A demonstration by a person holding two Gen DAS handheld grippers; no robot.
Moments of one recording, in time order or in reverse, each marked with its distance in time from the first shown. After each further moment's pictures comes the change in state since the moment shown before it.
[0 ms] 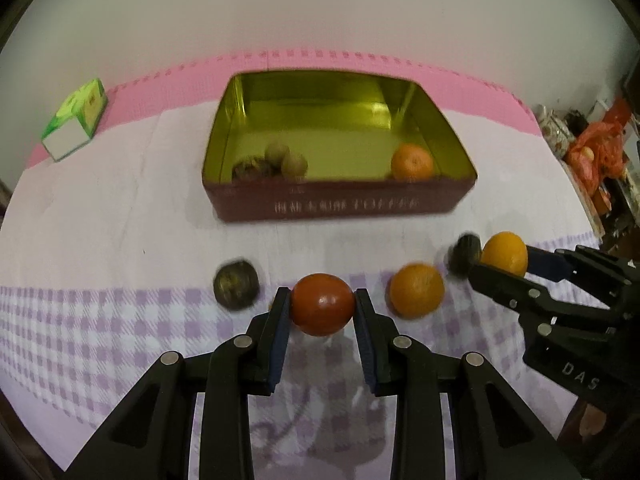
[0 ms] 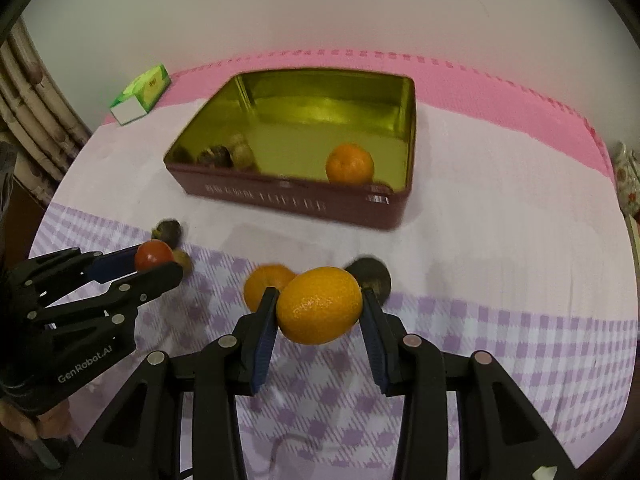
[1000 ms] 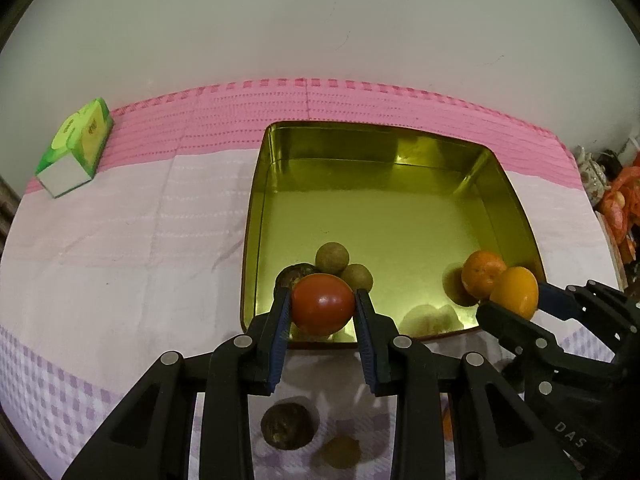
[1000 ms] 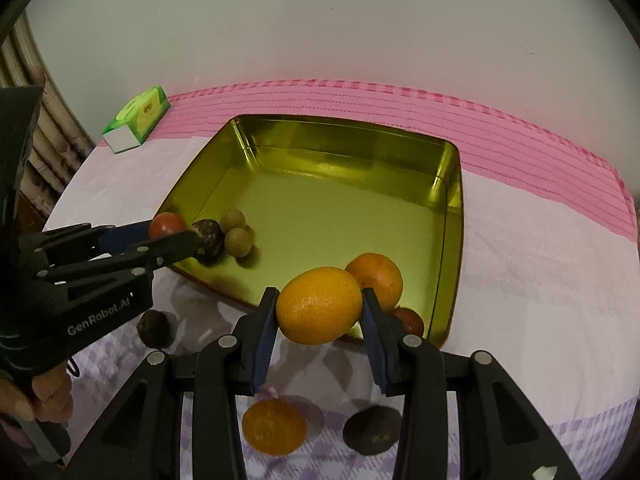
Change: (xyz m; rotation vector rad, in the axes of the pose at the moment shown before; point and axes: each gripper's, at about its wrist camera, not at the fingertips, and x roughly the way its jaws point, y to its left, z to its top) left arm 0.046 0.033 0.086 -0.062 -0.016 0.060; right arm 0.049 0.011 0.078 -0.044 -0.050 0.021
